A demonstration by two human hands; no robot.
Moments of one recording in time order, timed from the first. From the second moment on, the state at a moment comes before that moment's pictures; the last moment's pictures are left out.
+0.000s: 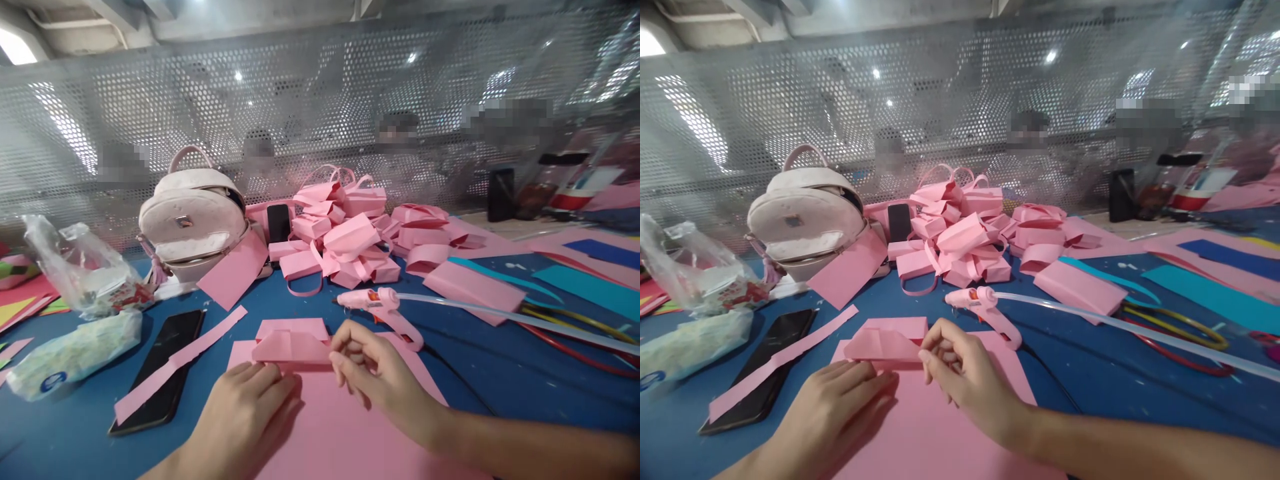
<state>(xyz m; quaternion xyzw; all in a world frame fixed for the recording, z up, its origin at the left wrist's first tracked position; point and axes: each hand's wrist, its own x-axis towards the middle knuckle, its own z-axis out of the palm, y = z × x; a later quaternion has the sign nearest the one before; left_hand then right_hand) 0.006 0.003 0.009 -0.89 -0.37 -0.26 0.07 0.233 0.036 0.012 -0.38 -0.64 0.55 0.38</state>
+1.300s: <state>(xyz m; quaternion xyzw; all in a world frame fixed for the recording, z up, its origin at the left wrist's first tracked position) 0.004 0.003 -0.001 -0.90 -0.34 -0.20 0.19 0.236 0.037 0.016 -0.40 -0.66 0.54 0.33</state>
